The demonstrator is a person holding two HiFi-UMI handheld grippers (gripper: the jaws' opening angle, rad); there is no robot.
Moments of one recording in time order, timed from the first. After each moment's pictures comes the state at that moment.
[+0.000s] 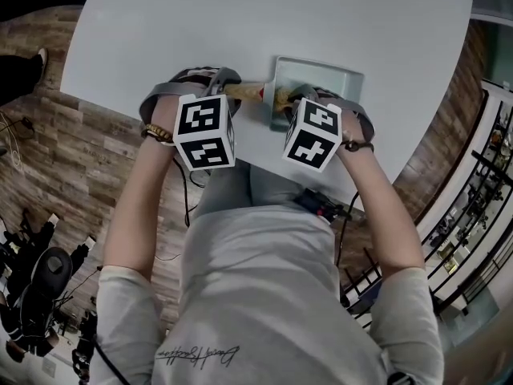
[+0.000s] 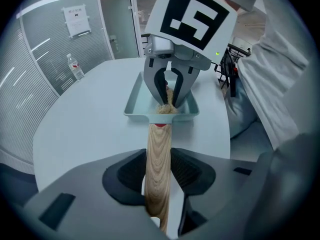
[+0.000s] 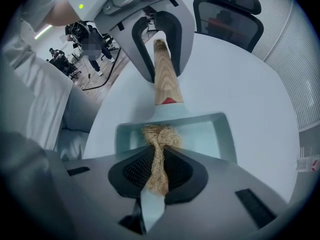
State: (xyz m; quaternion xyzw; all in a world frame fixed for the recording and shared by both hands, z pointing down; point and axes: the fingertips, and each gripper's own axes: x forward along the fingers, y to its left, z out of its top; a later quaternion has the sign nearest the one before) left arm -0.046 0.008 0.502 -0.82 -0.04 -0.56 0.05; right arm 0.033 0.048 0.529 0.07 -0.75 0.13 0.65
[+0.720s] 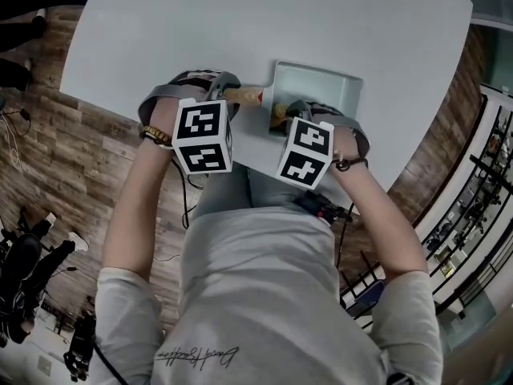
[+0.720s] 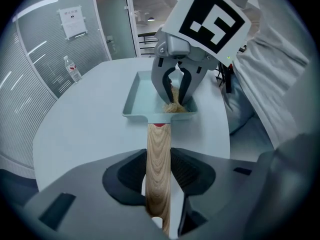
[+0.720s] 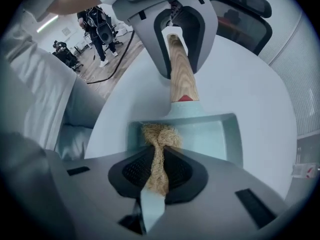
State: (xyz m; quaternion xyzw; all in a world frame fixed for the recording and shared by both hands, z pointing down) left arm -0.046 0.010 0.504 -0.82 -0.05 -0.56 0.06; right arm 0.033 0.070 0.532 0.05 -0.74 0.11 0.66
